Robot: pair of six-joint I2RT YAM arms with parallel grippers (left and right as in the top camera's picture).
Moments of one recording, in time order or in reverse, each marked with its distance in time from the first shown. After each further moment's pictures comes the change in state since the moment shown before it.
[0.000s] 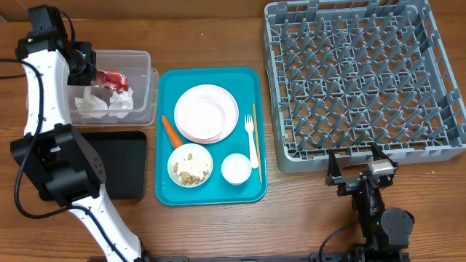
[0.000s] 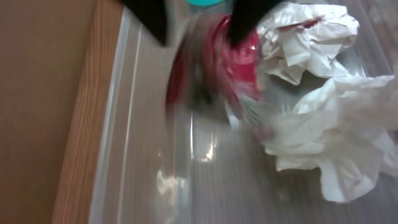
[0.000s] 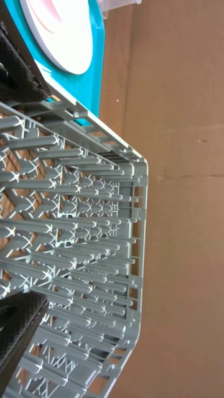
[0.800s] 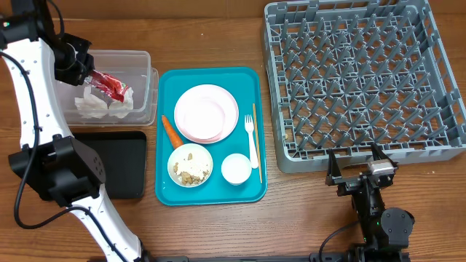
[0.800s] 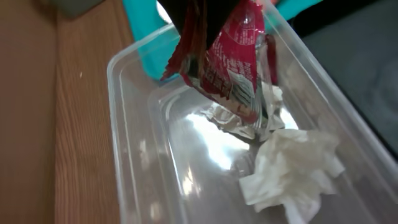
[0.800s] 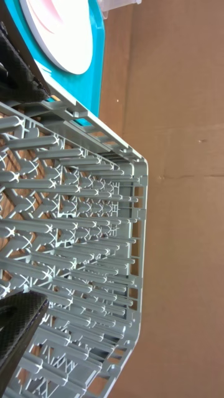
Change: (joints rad) left arm -0.001 0.000 0.282 -0.409 0.080 0.257; right arm 0.000 0.000 0.000 0.000 0.000 0.000
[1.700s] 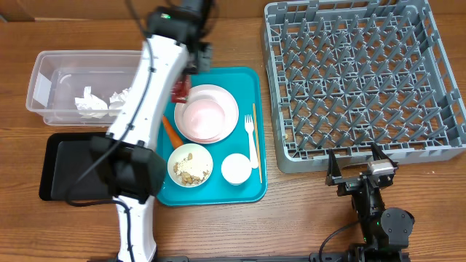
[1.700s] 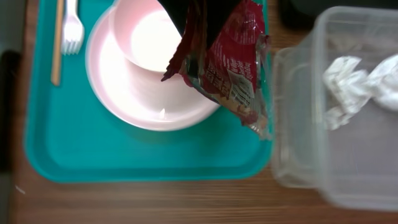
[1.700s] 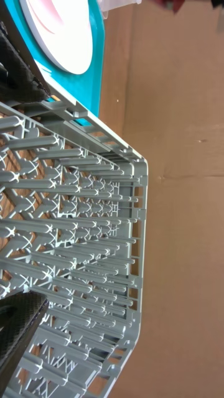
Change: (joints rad) left arm -0.579 0.000 0.000 -0.007 -0.306 0.695; right arm 0.000 0.000 0.000 0.000 0.000 0.000
